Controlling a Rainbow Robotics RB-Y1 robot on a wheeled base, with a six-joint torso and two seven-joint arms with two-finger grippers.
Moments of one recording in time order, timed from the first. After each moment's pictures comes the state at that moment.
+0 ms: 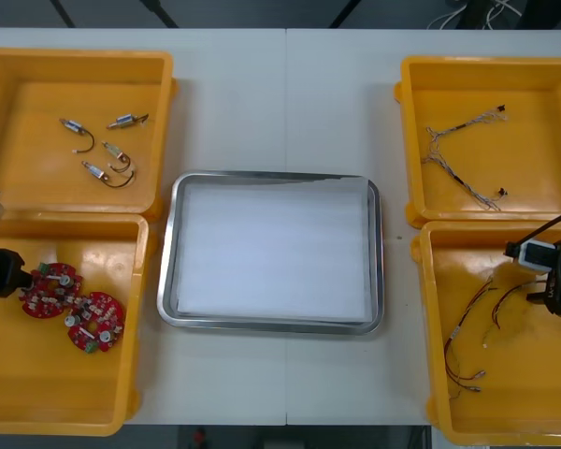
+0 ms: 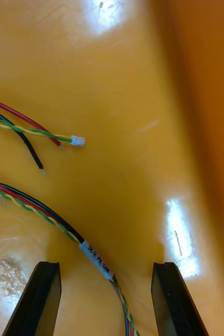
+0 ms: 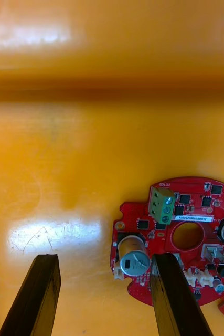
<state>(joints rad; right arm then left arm) -0.07 -1.12 0.20 -1.68 -1.14 1.00 2.63 -0.04 1.22 -0.16 -1.80 1.07 1.12 -1.26</state>
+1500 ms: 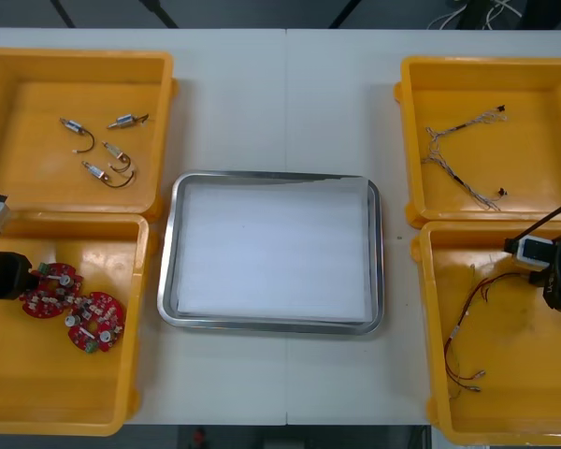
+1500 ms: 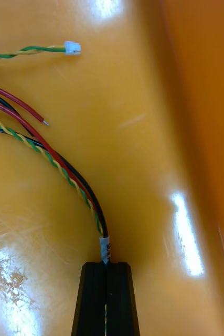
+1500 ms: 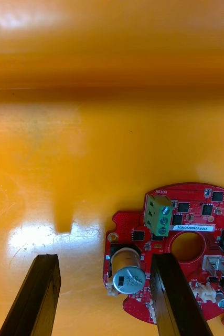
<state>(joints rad) -0.13 -1.13 0.25 -1.63 -1.15 1.00 2.63 -0.06 1.22 -0.22 -1.77 1.06 1.08 -1.26</state>
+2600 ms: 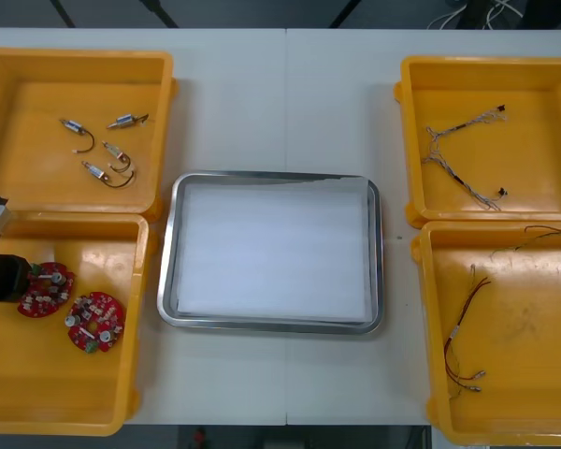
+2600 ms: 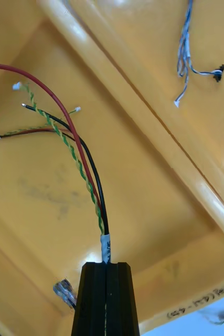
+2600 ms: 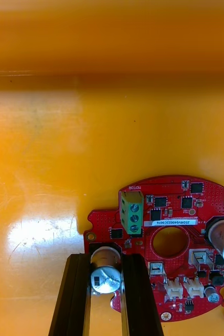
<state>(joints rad) -0.13 -1.05 -0.33 -1.89 -1.24 1.74 2.19 -0.06 1.22 -0.22 -1.77 1.06 1.08 -1.26</state>
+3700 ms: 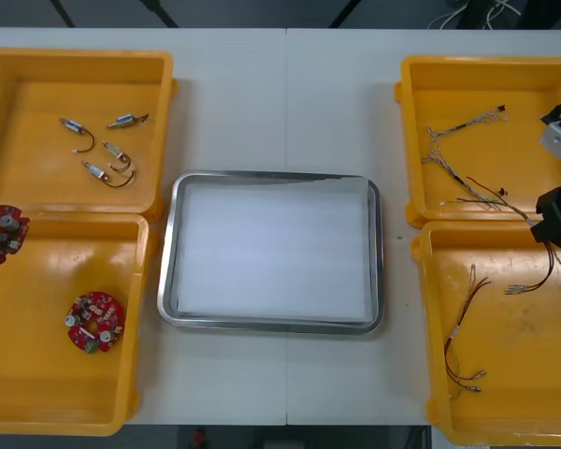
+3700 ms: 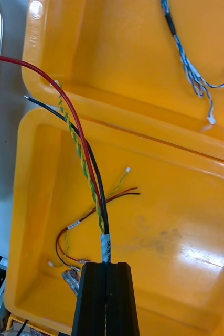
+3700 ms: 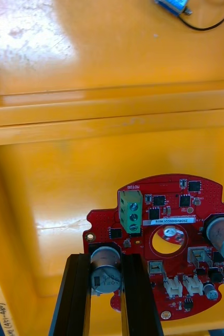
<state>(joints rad) -0.37 -0.89 -0.15 -2.08 -1.12 1.91 1.34 -0.06 1.46 0.09 -1.94 1.41 1.34 -1.26</state>
